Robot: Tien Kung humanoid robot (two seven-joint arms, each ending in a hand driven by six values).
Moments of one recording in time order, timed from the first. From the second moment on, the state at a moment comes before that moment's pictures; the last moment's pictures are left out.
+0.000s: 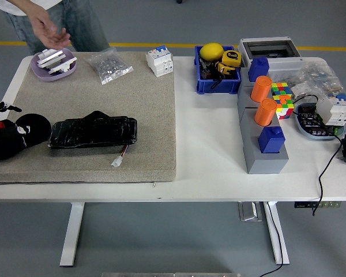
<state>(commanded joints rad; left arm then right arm) -0.33 0.44 -1.34 -0.88 1.78 0.12 -0.02 0.14 -0.45 0.07 0.35 0.23 0.05 -0.17</state>
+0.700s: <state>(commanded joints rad) -0.34 0.44 -1.29 -0.84 1.79 0.11 0.02 0.14 -0.45 0.08 0.35 0.22 0.04 -0.17</state>
